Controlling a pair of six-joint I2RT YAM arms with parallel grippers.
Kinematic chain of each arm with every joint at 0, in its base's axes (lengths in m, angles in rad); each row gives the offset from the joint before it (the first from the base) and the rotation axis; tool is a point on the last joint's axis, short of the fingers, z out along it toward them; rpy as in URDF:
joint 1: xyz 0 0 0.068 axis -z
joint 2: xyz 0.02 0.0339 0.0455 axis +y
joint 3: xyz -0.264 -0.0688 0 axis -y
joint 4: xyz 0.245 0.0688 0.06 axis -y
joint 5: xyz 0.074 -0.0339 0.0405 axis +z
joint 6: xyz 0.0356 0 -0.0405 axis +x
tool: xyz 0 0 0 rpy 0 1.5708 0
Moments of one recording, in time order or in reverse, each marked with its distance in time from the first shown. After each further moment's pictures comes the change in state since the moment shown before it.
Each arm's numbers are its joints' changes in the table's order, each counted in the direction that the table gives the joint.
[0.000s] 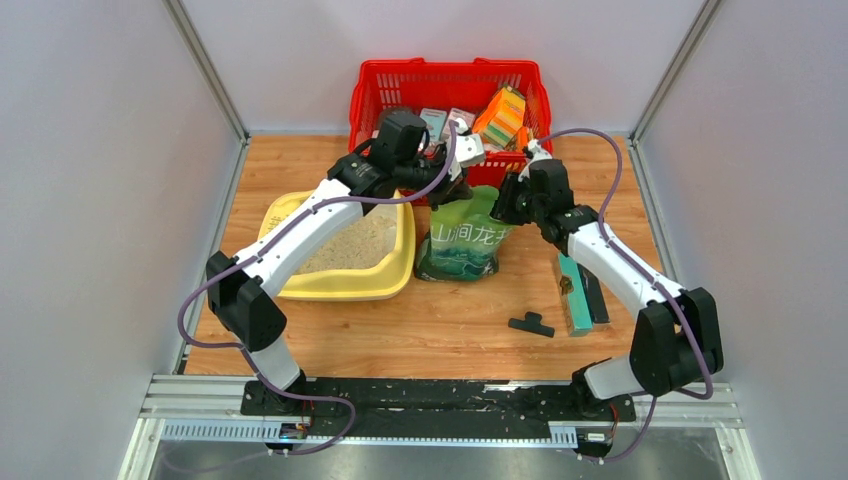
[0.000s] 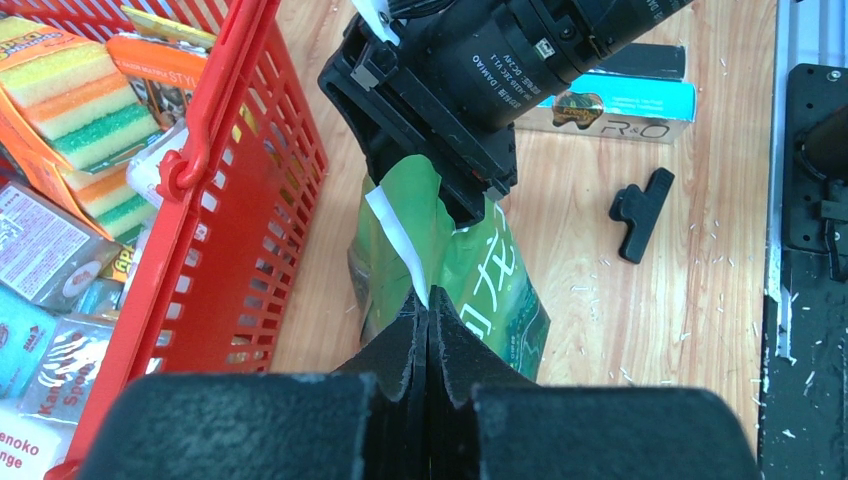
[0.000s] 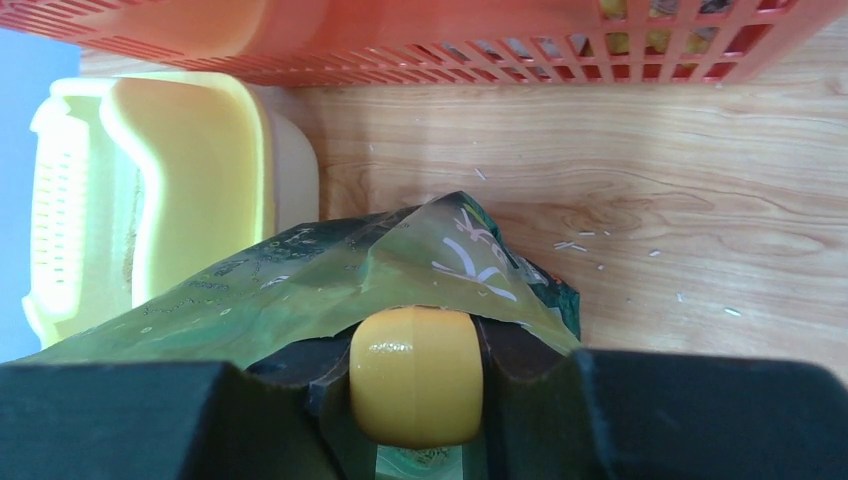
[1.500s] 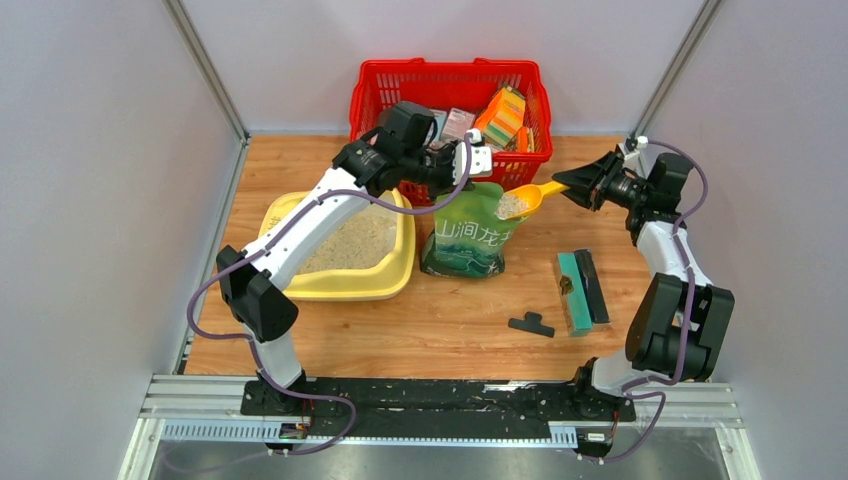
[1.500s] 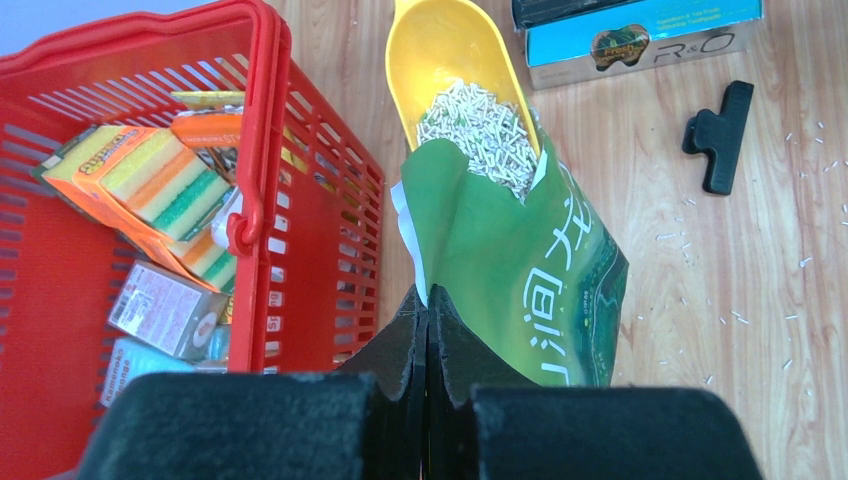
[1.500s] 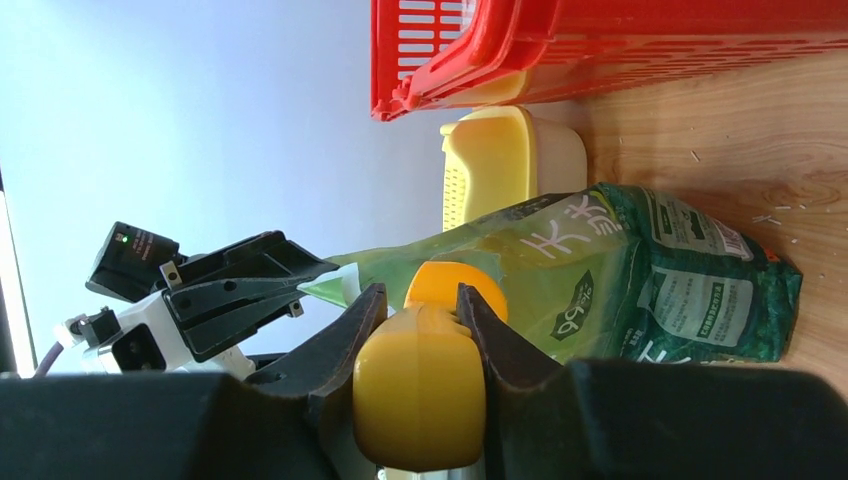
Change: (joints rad) left arm 0.005 0.085 0.181 -0.176 -0.007 0.355; right arm 0.669 0.056 -0.056 0.448 1.061 0.623
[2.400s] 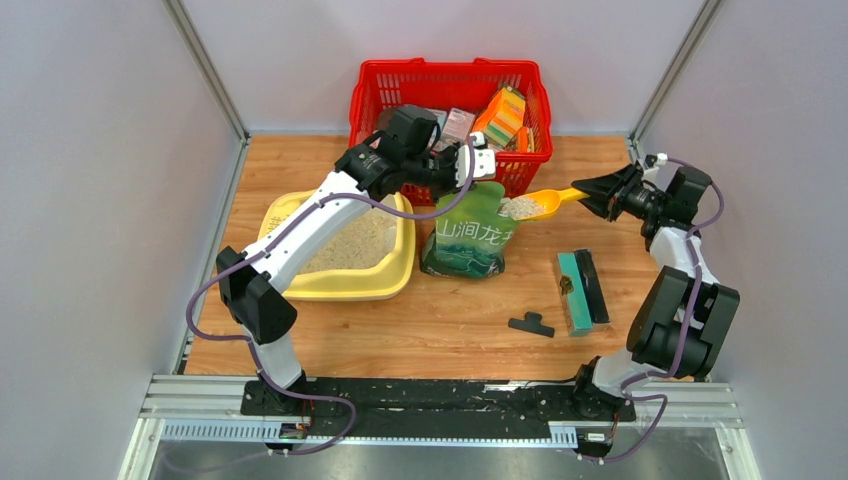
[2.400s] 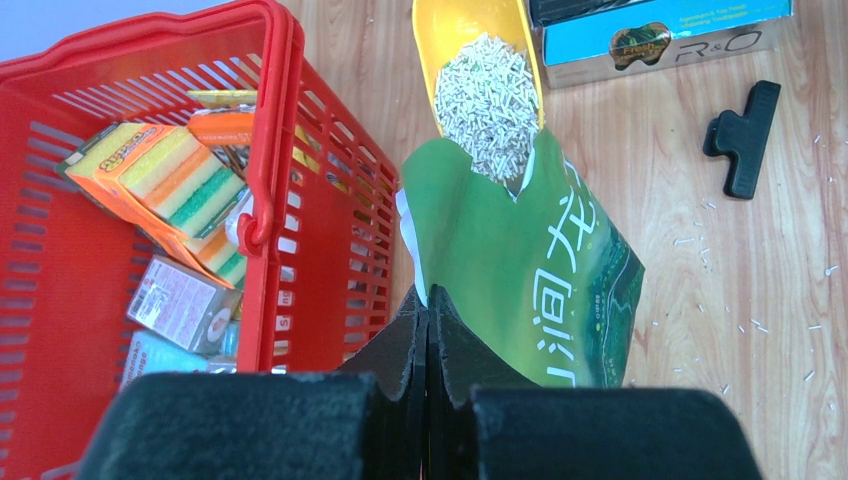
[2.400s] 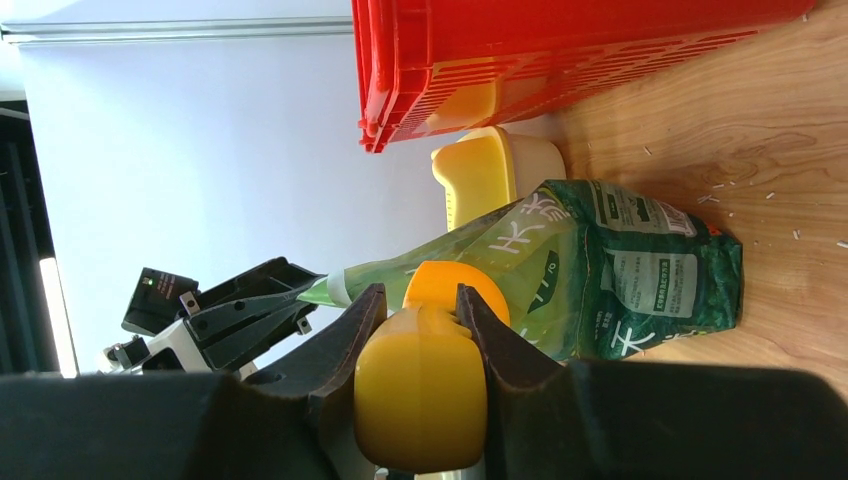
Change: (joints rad) left arm 0.008 -0.017 -0.036 0.045 0.051 -0.006; right arm 0.128 0.029 -0.034 -0.048 0.039 -0.012
